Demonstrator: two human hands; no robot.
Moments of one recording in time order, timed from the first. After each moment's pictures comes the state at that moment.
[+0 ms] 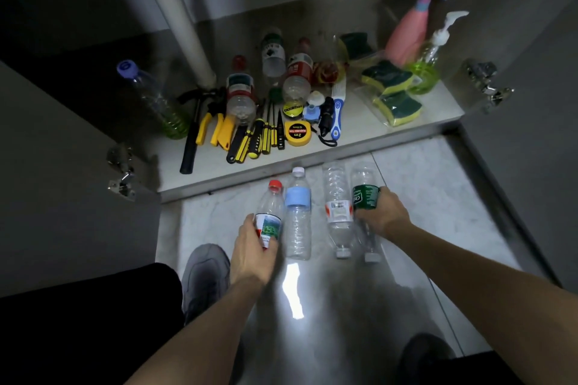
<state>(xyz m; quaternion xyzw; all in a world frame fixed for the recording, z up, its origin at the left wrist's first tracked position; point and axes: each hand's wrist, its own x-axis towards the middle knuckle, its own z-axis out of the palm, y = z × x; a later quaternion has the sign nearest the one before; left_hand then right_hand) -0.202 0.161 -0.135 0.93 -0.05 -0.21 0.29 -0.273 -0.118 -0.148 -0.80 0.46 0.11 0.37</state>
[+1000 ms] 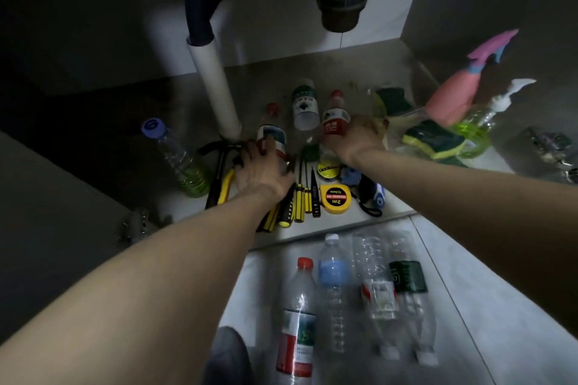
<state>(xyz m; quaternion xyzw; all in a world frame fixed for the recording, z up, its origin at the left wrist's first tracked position) 0.055 0.053 -0.059 0.98 -0.18 -0.09 0.04 0.005 -0.128 -0.038 -0.88 0.38 0.01 0.30</state>
